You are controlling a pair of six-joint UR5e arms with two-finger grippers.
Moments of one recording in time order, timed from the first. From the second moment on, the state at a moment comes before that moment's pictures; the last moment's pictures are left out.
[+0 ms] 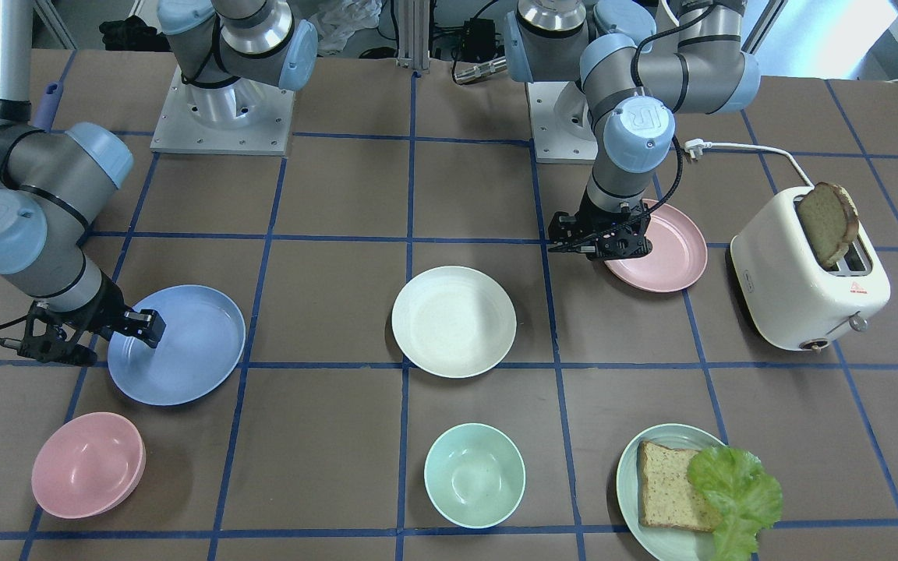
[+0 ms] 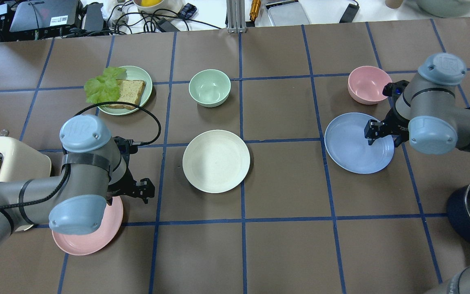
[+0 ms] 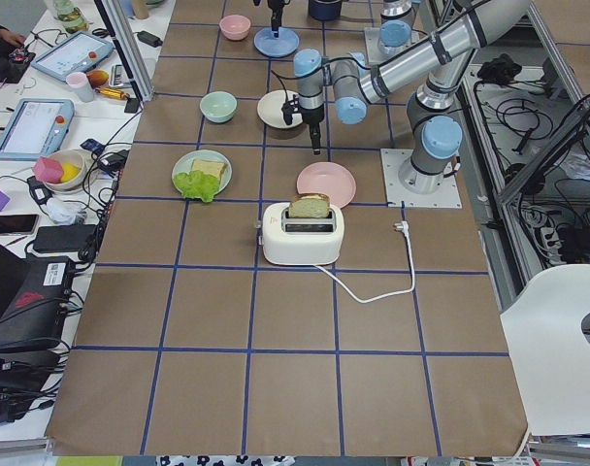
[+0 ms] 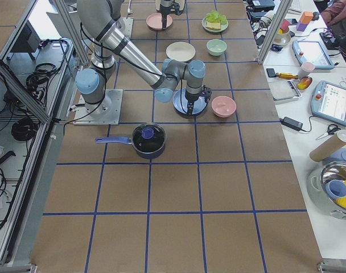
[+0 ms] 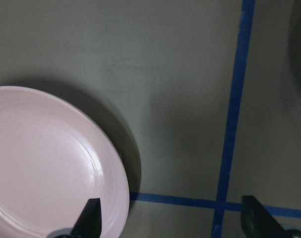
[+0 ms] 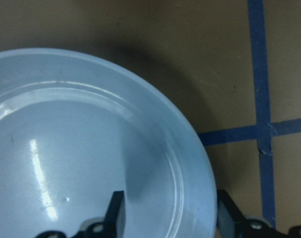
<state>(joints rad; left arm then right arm) -1.48 -1.57 -2.35 -0.91 1.70 0.04 1.25 -1.25 2.02 -2.32 -1.59 -0.18</state>
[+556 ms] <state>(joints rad) -1.45 -1.58 -2.48 -0.74 1.70 0.11 1.25 -1.26 2.03 -2.32 -1.56 -0.18</state>
